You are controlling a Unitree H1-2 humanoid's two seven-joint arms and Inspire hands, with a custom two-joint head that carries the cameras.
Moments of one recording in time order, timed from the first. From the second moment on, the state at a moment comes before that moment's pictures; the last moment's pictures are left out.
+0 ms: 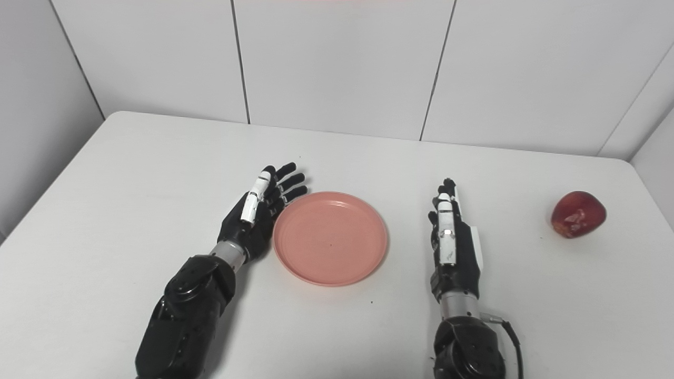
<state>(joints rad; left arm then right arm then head) -0.28 -0.07 0.02 0.06 -0.26 0.41 -0.09 -0.12 0.09 -0.01 -0.16 0.07 0.24 -0.05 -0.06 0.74</state>
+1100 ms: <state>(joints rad) -0.26 -0.09 0.02 0.08 -0.23 0.33 -0.09 -0.16 0.09 -0.03 -0.14 0.06 0.23 -0.06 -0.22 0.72</state>
